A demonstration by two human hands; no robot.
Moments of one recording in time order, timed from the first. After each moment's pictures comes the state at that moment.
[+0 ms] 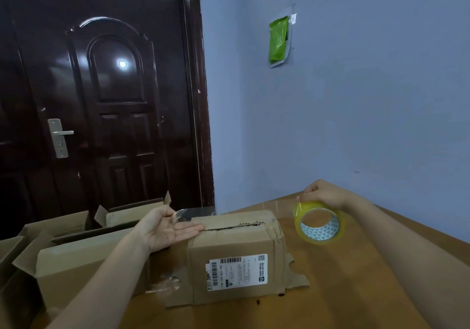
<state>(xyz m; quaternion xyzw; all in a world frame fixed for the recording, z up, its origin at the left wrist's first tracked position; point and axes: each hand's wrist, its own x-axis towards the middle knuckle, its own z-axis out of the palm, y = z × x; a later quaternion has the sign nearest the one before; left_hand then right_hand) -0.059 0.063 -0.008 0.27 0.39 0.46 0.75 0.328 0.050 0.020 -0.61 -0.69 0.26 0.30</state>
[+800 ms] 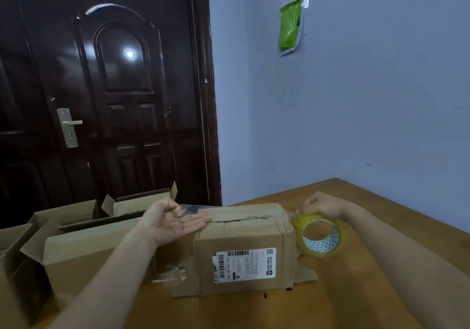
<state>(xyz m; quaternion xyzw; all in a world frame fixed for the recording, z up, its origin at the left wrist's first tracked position) -0.059 0.056 -0.012 0.22 0.36 0.48 0.77 0.322 0.084 -0.030 -0.58 -0.71 0.31 0.24</state>
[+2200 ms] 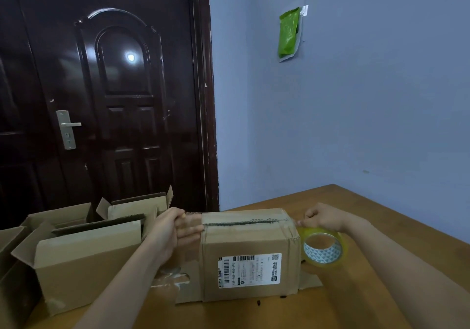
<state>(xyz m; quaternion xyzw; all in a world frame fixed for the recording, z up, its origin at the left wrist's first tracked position) -0.035 0.047 -0.034 0.42 0.45 0.55 0.57 0.341 0.088 -0.048 -0.62 -0.72 0.27 0.19</state>
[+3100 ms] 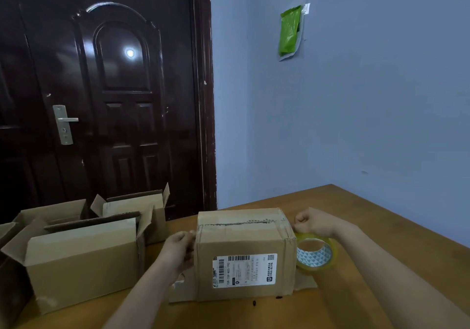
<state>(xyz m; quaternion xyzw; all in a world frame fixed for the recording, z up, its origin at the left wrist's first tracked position) -0.021 0.052 -0.089 0.43 0.54 0.47 0.55 0.320 0.081 -0.052 -0.63 -0.72 0.25 0.17</state>
